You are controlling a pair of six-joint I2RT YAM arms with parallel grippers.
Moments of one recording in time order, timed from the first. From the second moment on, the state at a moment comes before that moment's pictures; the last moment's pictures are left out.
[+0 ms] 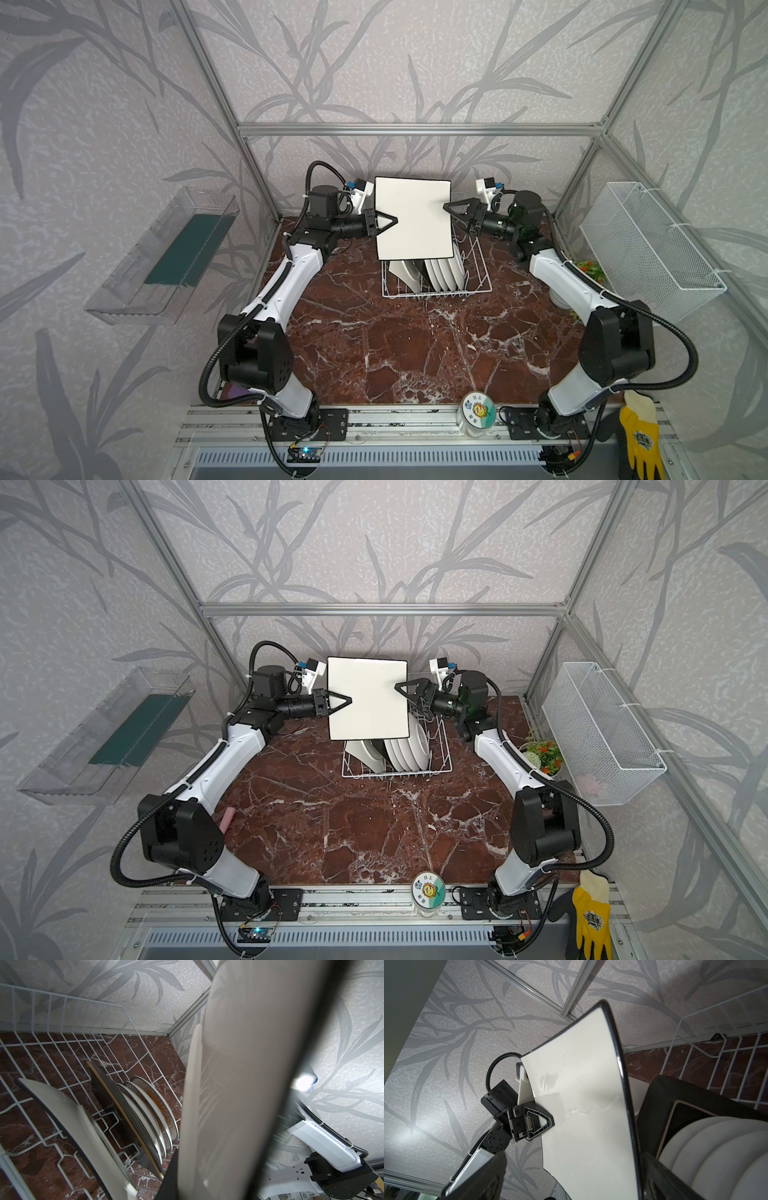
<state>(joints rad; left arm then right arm) -0.16 1.59 1.46 -0.22 0.93 -0.54 0.24 1.64 1.33 0.26 -0.92 0.96</state>
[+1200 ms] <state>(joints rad) 0.07 1.49 1.84 -0.99 0.43 -0.20 0.31 1.47 1.40 -0.42 -0.74 0.27</state>
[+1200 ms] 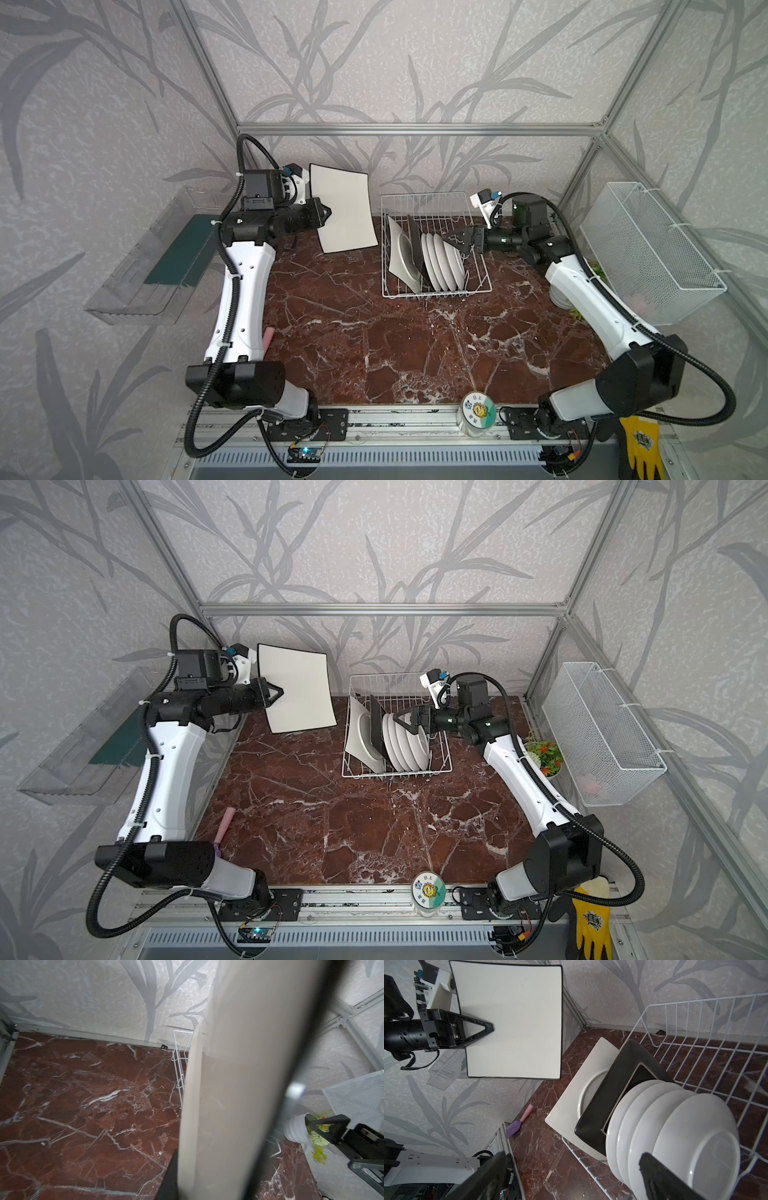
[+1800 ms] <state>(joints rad) 0.07 1.56 1.81 -1.12 0.29 -0.07 0.45 1.40 1.37 -0.48 -0.53 0.05</state>
